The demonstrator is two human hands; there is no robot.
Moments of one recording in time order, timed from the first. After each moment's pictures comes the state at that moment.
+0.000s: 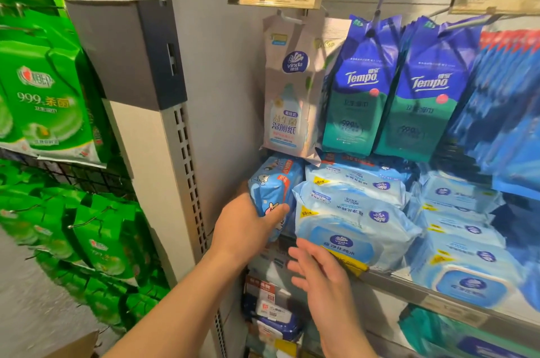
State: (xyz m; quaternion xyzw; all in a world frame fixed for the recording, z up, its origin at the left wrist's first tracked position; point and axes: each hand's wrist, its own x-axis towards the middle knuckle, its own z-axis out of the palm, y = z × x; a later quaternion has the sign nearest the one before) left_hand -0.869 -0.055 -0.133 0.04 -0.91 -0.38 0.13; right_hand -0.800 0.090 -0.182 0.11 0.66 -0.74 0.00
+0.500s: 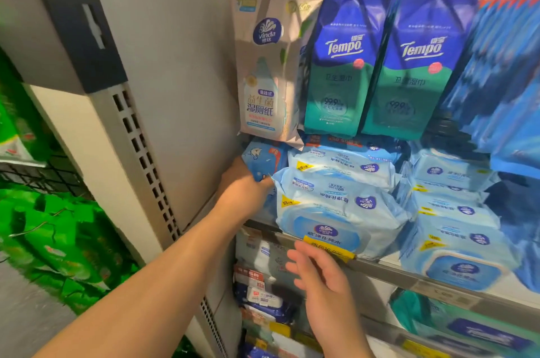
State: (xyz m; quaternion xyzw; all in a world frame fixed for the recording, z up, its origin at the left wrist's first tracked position) left_hand -0.947 -0.028 -0.142 0.08 -0.91 -0.40 0.08; right_hand -0.795 0.115 -0.203 0.13 0.69 -0.71 0.00
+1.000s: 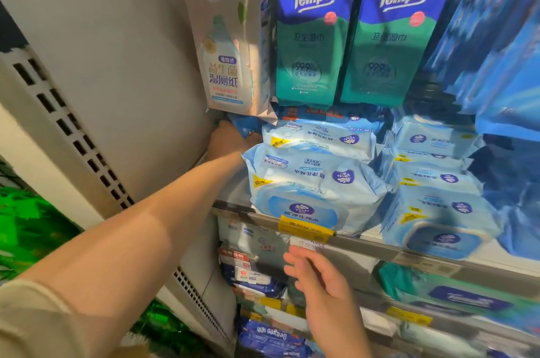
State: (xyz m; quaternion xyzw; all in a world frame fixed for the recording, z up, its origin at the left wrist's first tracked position) left_hand -1.020 -0.004 -0.146 0.10 -0.94 -0.31 0.05; right_hand -0.776 0.146 -0.223 0.15 0.71 -0.68 0.05
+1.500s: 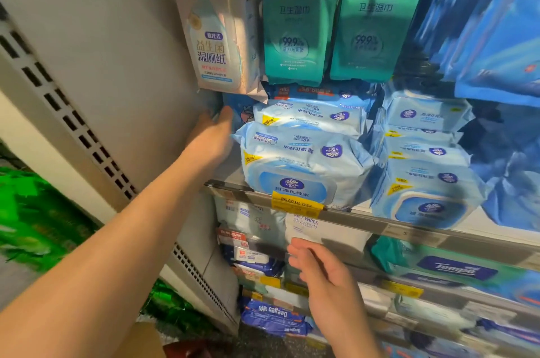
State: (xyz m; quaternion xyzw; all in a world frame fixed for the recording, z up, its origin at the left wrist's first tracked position) left_hand -0.952 -0.012 -0.130 0.15 -0.88 -0.44 0.05; right_hand -0.751 0.161 -0.229 0.14 0.74 -0.65 0.06
